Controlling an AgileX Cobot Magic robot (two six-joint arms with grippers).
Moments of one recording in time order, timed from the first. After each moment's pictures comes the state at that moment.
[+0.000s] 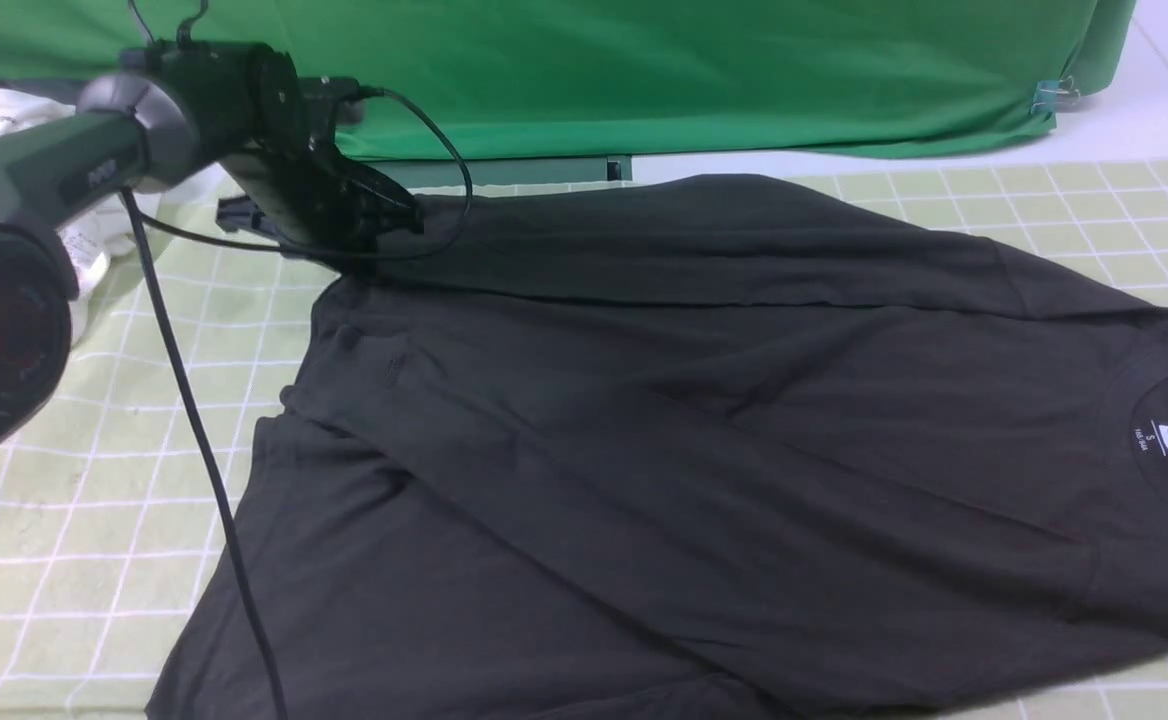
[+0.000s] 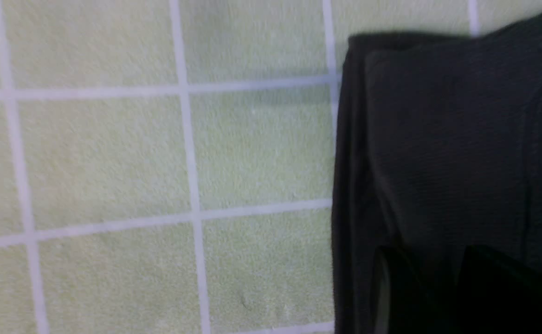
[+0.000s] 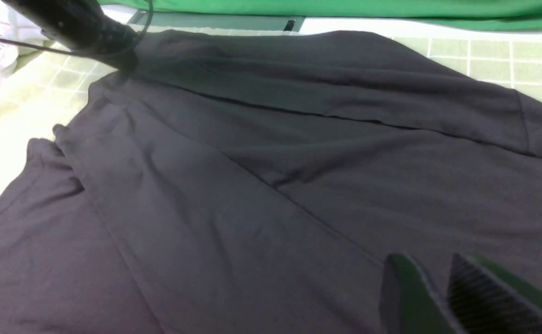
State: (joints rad) right arm 0.35 0.63 -0.64 0.24 0.54 0.02; left arm -0.06 2.30 -1.89 -0.03 0.75 -0.04
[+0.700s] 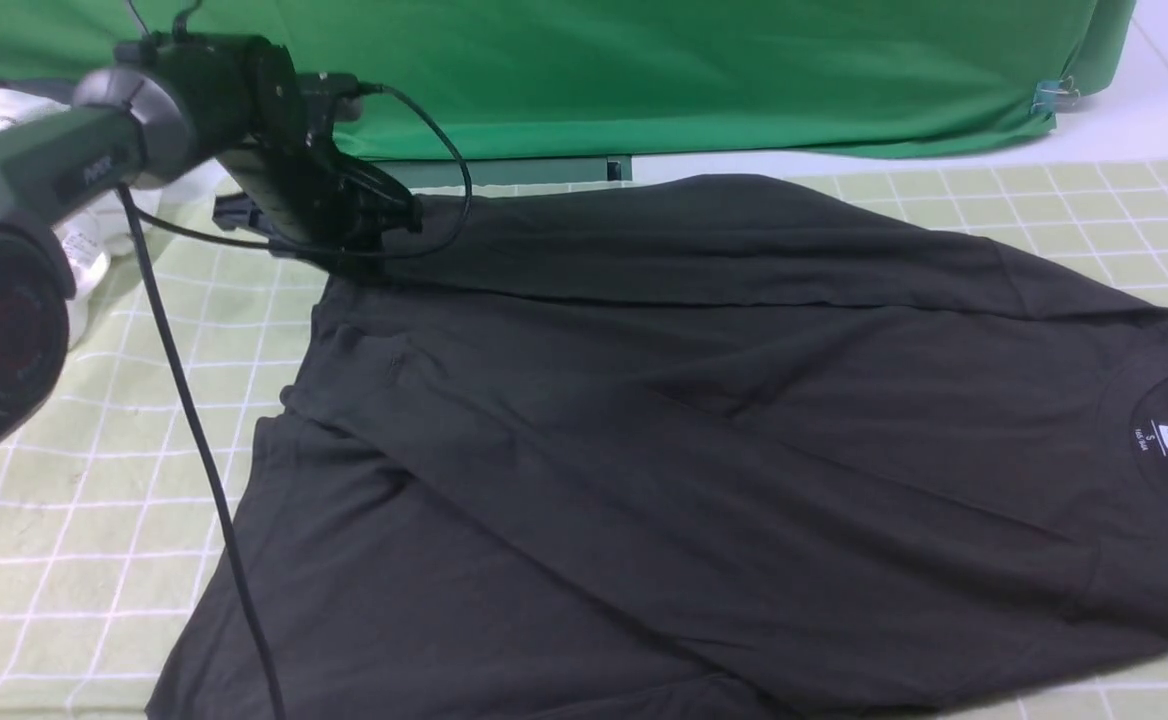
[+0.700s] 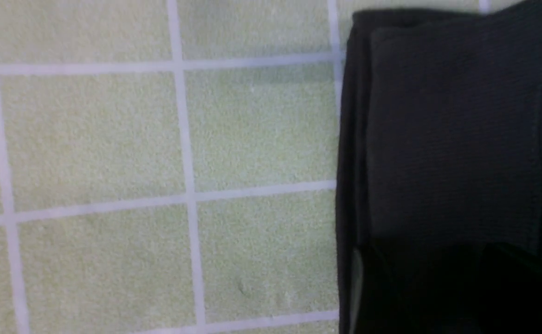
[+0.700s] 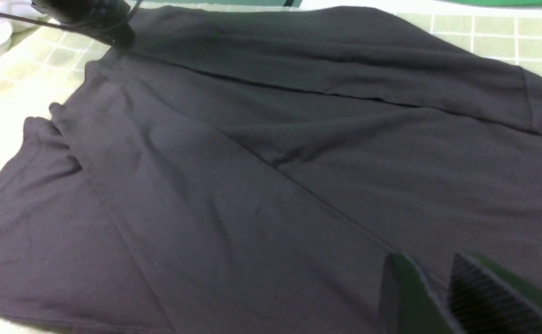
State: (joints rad) right arm 0.35 0.63 -0.64 0.24 0.58 0.02; left arm -0.06 2.32 -1.89 -0.03 0.77 -0.04
